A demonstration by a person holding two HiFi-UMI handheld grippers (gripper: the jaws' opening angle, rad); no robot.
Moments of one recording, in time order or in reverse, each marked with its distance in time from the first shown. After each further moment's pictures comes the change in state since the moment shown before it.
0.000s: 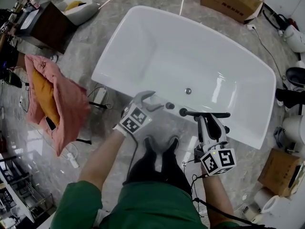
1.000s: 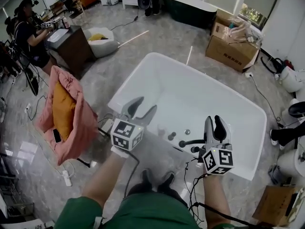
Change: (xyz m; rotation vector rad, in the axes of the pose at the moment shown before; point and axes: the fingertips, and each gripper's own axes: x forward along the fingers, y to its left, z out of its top) left arm -0.249 0.022 0.203 -0.178 -0.440 0.490; right arm -0.049 0.063 0.167 -0.237 -0.255 -0.043
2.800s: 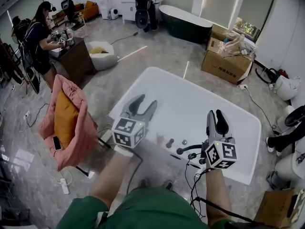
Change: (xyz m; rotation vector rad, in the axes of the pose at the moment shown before) left arm -0.046 -0.013 0.086 -0.039 -0.124 0.045; right arm -0.034 0.019 0.089 -0.043 -0.108 0.003
